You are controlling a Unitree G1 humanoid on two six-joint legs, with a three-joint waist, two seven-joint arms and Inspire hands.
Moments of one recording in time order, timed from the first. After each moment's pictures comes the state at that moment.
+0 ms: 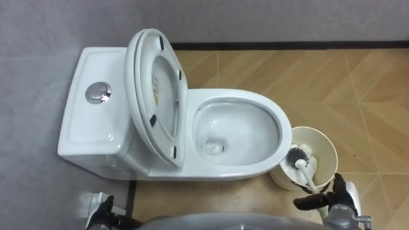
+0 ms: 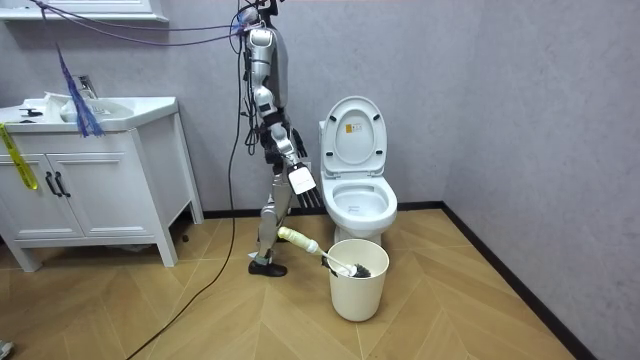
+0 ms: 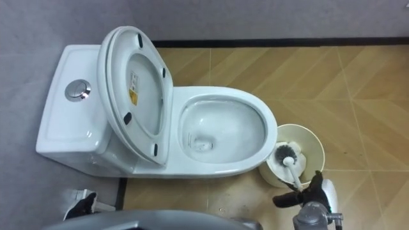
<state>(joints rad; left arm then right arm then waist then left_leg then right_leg) 0.21 0.18 0.08 1.01 0.23 0.00 0.10 0.11 -0.22 -0.10 1.04 -0.16 -0.04 -0.37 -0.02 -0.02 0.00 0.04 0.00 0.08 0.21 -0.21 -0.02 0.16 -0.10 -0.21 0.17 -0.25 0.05</state>
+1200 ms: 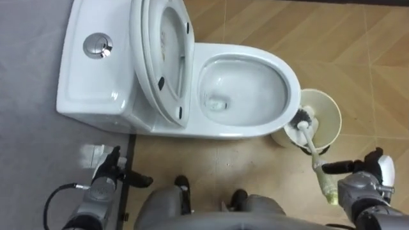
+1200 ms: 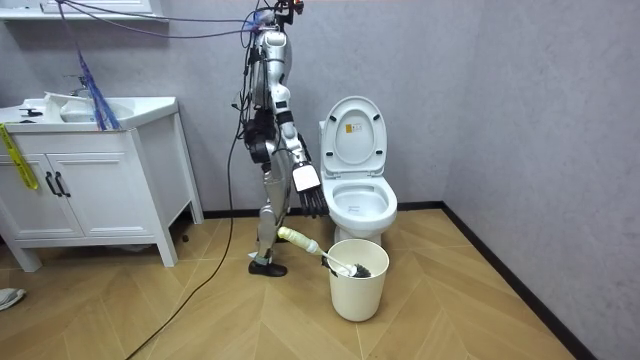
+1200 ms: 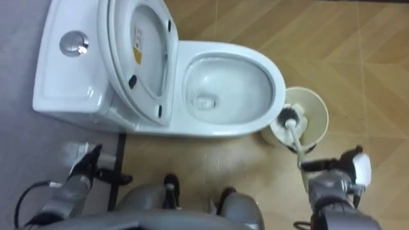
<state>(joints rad) -0.09 0.22 -0.06 1.05 0.17 -0.03 0.10 -0.25 -0.36 -0.10 1.32 0.02 -0.06 -0.51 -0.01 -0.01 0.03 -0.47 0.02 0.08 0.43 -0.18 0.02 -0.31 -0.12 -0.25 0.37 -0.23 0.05</state>
